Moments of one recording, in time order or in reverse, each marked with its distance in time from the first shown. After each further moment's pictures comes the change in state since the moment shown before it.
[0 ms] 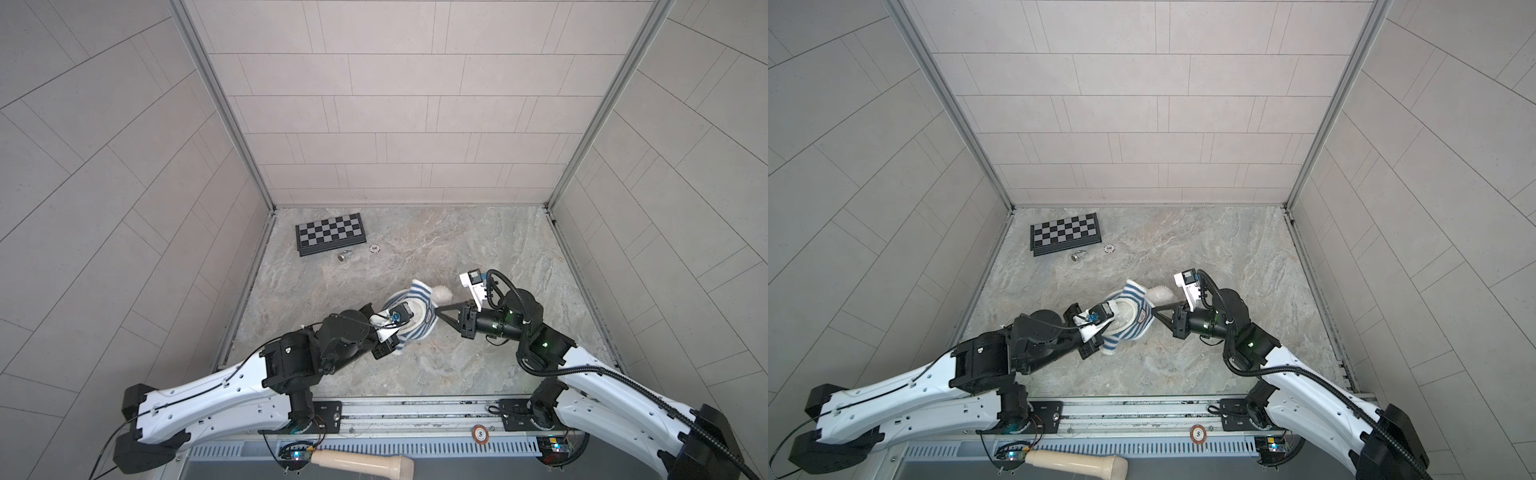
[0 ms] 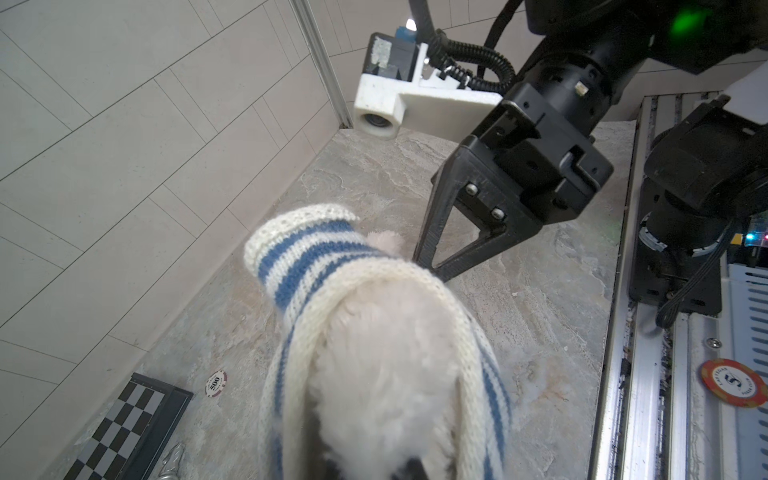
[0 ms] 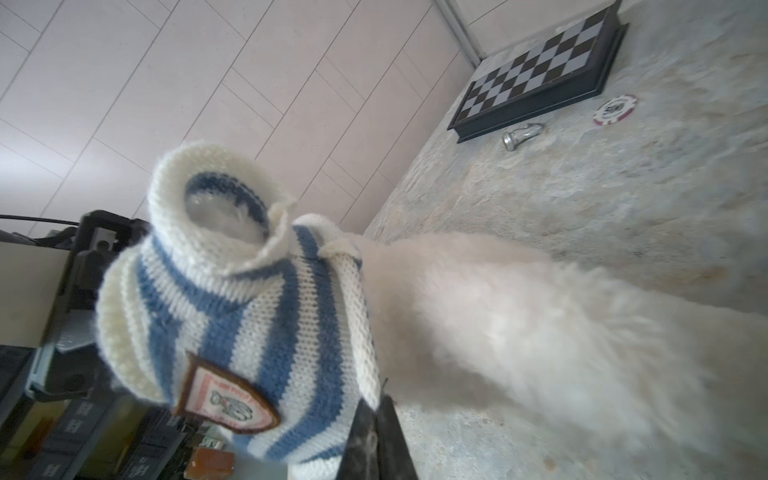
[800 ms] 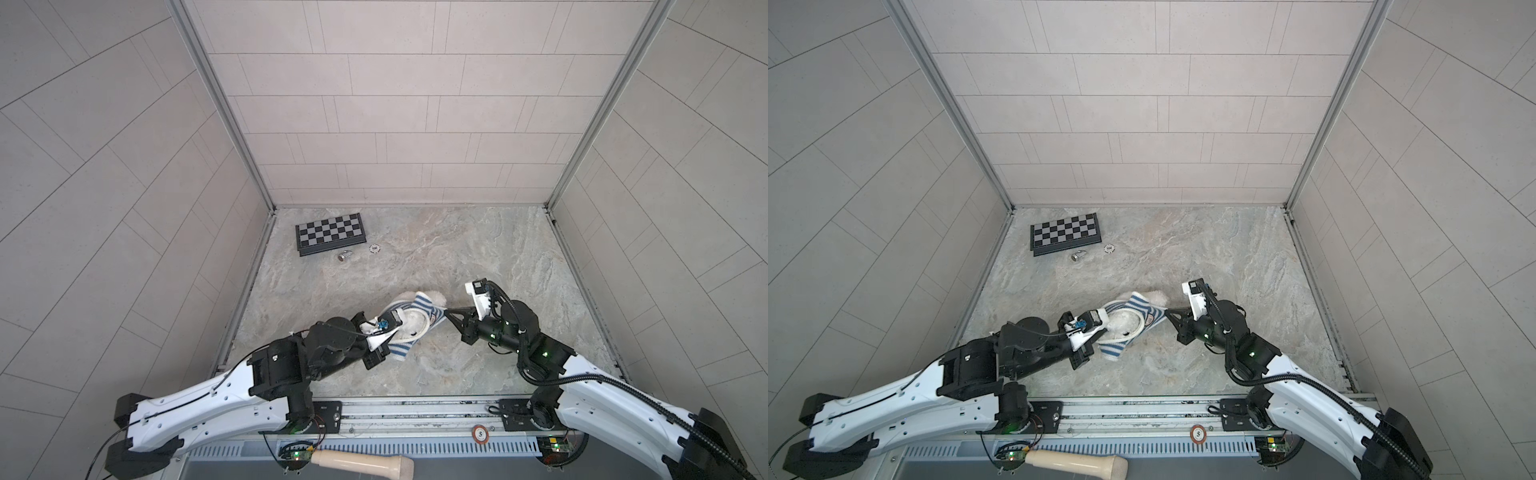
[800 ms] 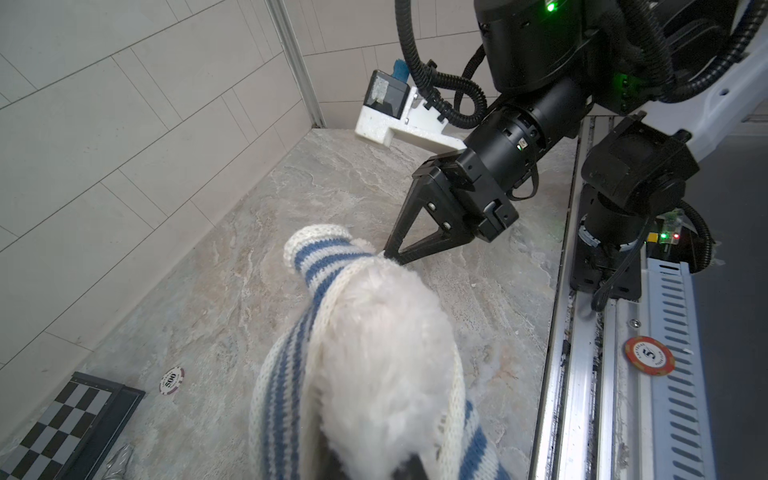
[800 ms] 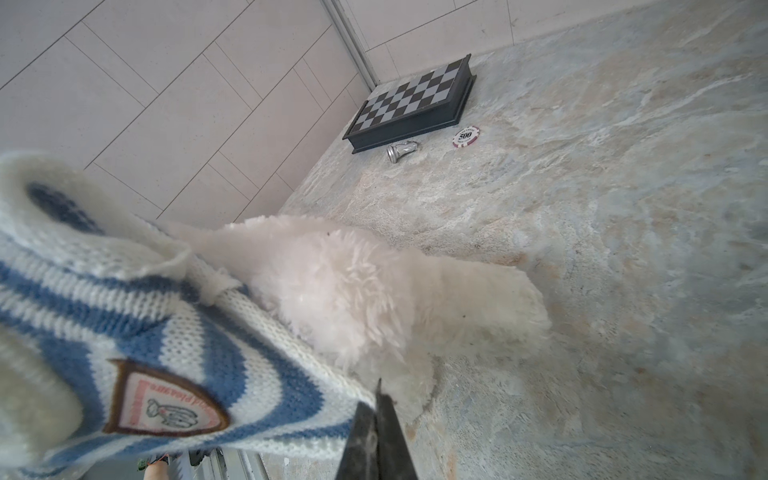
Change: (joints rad) left arm -0.002 -0.096 -0.062 -0.047 0.127 -0.056; right arm 0.018 -0.011 -0.098 -0.037 0.267 -0.171
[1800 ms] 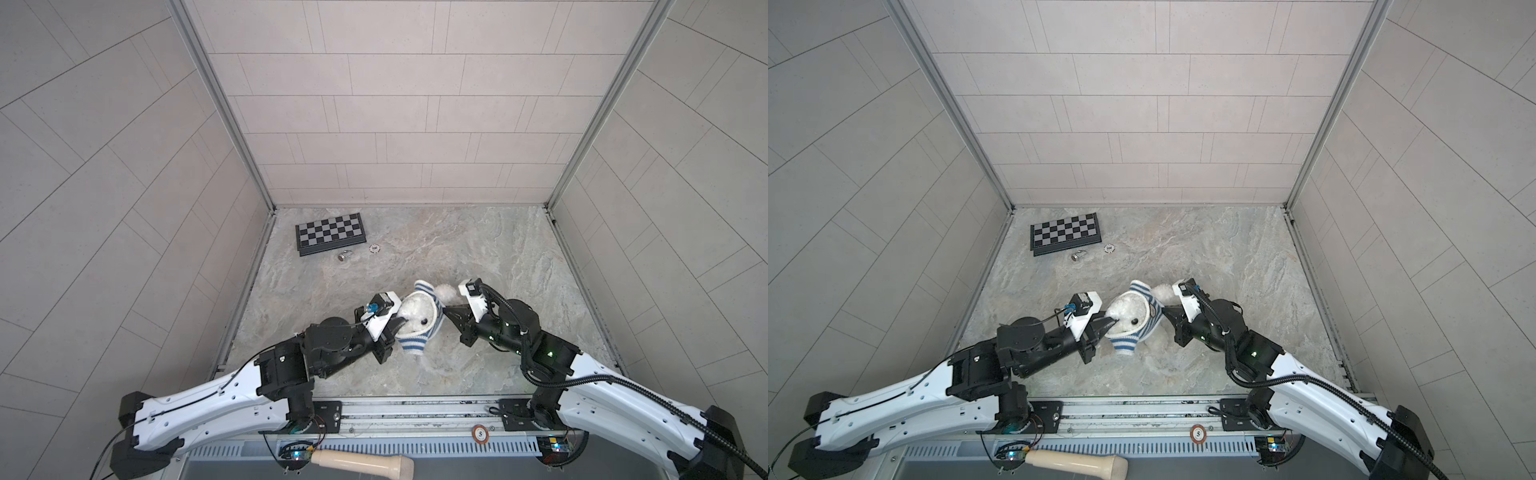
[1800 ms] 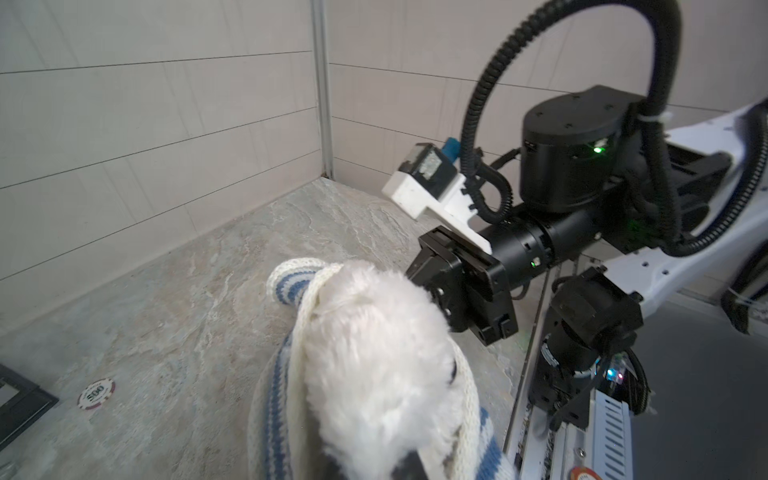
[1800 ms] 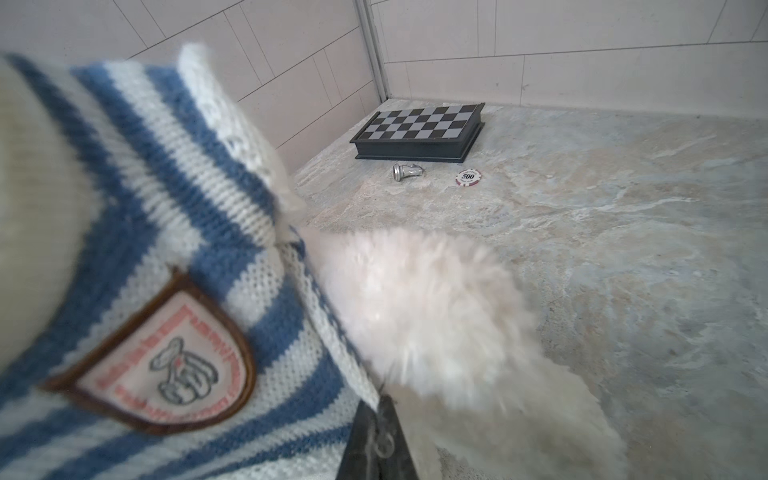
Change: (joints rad) left arm 0.002 -0.002 -0.070 0.278 -0.097 -0.290; right arm 0.112 -0.066 0.104 -0.124 0.134 -0.221
